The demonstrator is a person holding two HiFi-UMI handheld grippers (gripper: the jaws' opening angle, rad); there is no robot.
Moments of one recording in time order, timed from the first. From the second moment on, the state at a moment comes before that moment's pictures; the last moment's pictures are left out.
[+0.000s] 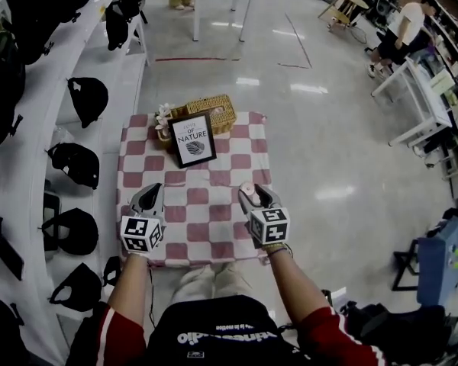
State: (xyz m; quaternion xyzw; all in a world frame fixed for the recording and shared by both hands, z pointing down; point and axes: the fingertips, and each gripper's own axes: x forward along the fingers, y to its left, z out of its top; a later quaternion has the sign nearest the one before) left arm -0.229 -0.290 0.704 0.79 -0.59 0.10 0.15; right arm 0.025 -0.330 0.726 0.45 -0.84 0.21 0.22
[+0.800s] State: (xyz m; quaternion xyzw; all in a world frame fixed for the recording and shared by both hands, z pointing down) left arm -0.244 -0.305 0.847 0.75 -0.60 0.15 0.23; right arm 0.041 -0.354 0.865 0.47 -0.80 0.26 0.26
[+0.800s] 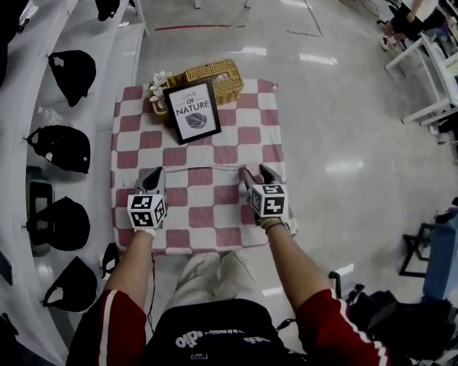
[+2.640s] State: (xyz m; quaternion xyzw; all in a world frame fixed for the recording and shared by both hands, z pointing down) left arm -0.247 -0.281 0.814 0.73 -0.62 0.16 0.25; right arm 0.044 -0.317 0.832 0.42 -0.81 0.22 0.34
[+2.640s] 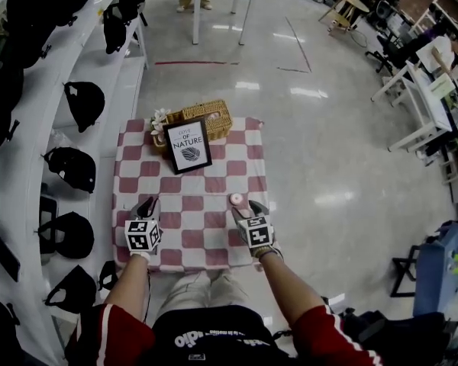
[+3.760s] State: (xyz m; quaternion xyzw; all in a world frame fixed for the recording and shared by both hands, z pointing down) left arm -0.156 -0.244 0.634 0.76 -0.63 0.07 0.16; right arm 0.083 -0.294 0.663 0.40 -0.86 0.23 0.20
